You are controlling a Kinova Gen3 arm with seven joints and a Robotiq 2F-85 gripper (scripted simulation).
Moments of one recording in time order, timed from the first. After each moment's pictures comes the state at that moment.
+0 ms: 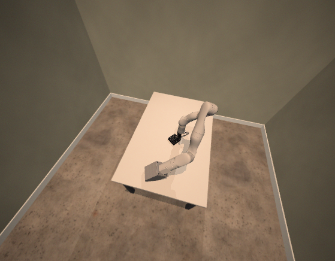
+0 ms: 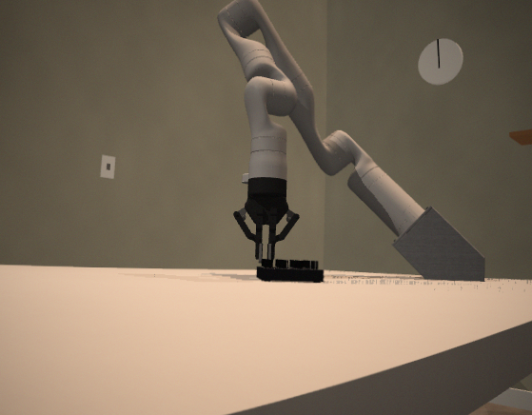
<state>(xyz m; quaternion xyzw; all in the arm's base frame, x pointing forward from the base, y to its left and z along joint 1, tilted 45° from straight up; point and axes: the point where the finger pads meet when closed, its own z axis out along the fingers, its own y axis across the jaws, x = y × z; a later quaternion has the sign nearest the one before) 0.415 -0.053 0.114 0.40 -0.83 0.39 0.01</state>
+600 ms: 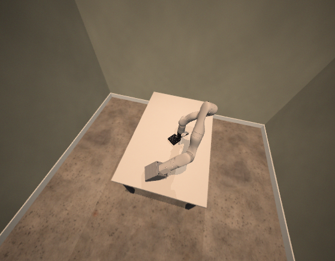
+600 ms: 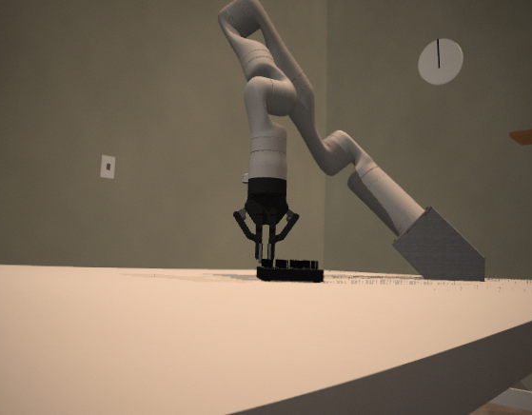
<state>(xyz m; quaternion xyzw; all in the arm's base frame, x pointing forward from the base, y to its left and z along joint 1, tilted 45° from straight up) 0.415 -0.053 0.114 0.38 -0.84 0.39 0.00</state>
